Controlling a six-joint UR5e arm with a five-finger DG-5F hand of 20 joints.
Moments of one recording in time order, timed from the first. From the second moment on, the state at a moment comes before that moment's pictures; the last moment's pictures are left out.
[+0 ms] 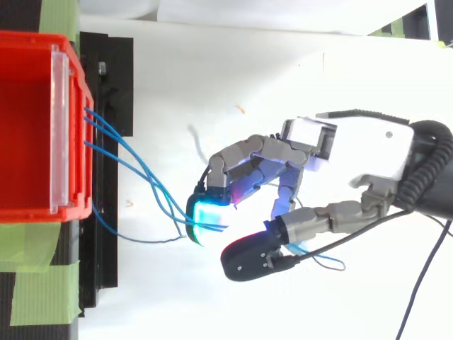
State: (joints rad) arm 0.29 -1.90 -1.76 -2.78 -1.07 -0.18
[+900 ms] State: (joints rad) arm 0.29 -1.86 -1.76 -2.82 -1.06 -0.27
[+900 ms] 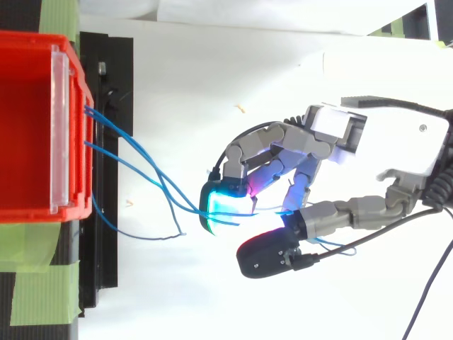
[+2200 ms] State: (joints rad) arm 0.27 -1.86 -1.73 -2.89 -1.06 -0.29
